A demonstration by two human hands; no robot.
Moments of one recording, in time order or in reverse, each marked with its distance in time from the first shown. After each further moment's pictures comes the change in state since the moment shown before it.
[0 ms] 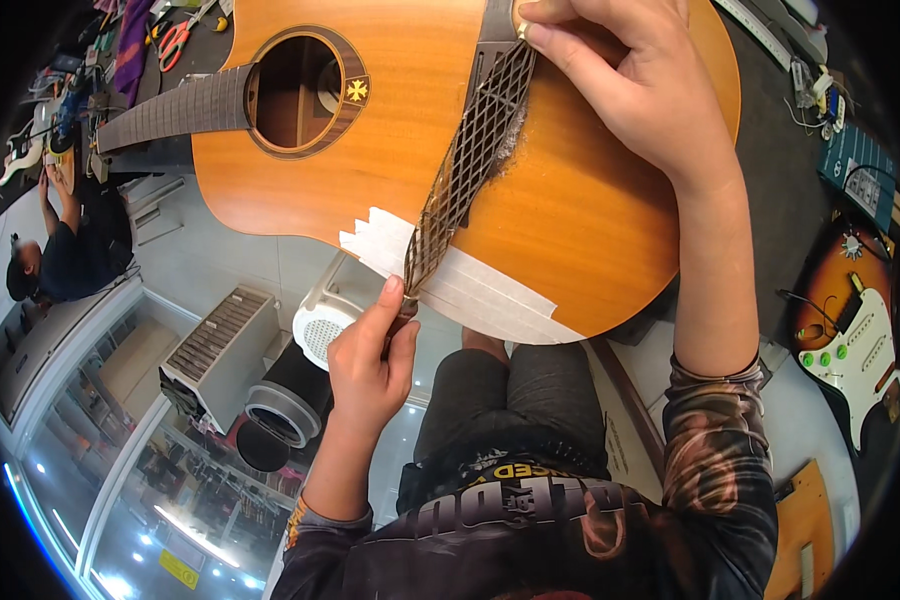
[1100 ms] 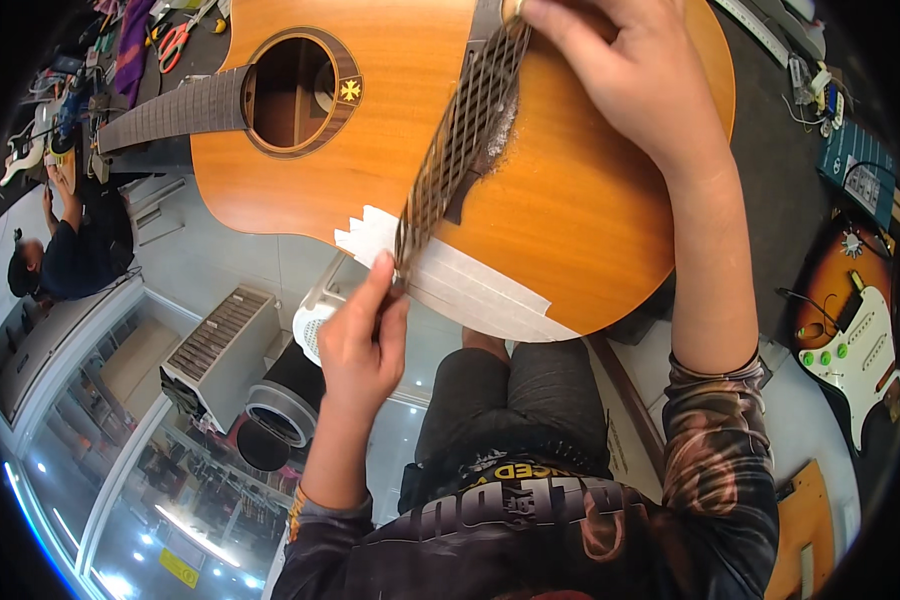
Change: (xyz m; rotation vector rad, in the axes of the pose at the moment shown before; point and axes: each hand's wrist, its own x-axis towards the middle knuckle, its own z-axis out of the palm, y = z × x) left_hand 0.014 0.002 0.000 0.018 0.017 -0.001; right_hand 0.004 -0.016 -0.002 -0.076 0.008 0.153
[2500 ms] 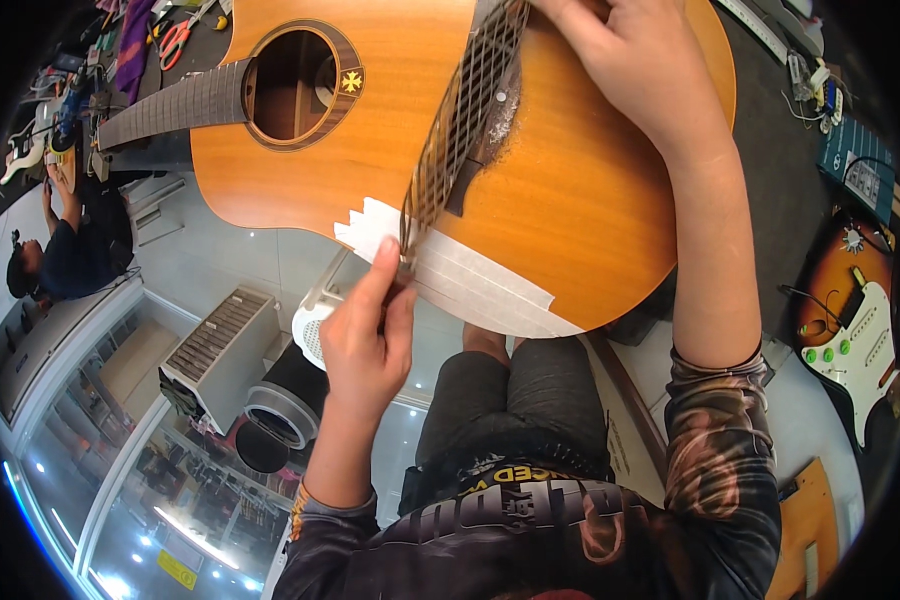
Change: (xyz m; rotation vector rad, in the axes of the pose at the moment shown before) left_hand 0.006 0.012 0.004 -0.001 0.004 -0.038; right_hand 0.002 -0.003 -0.003 -0.060 0.033 0.002
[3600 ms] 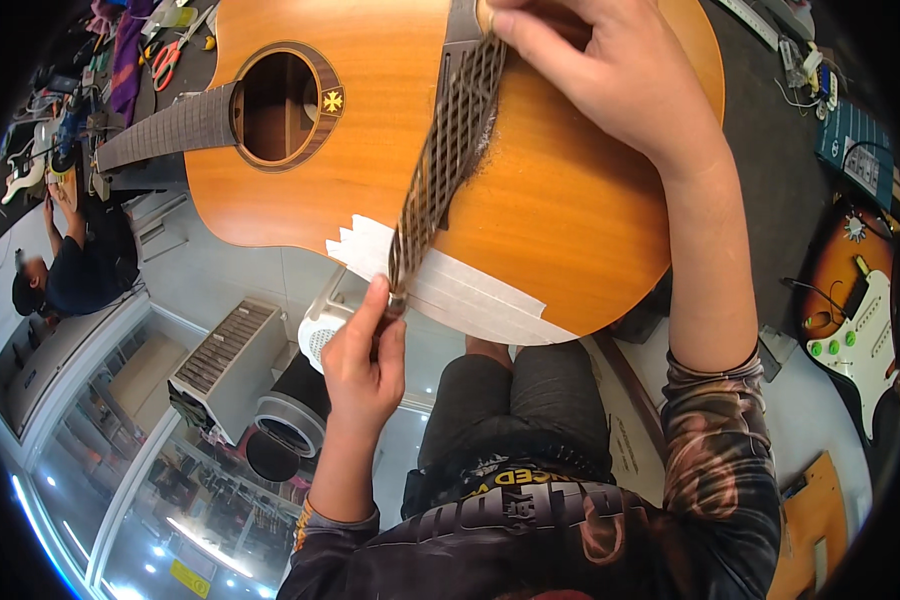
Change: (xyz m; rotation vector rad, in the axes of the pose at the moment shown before) left_hand -0.016 -0.009 -0.002 0.016 0.008 0.088; right_hand -0.005 0.020 0.002 0.123 -0.071 -0.152
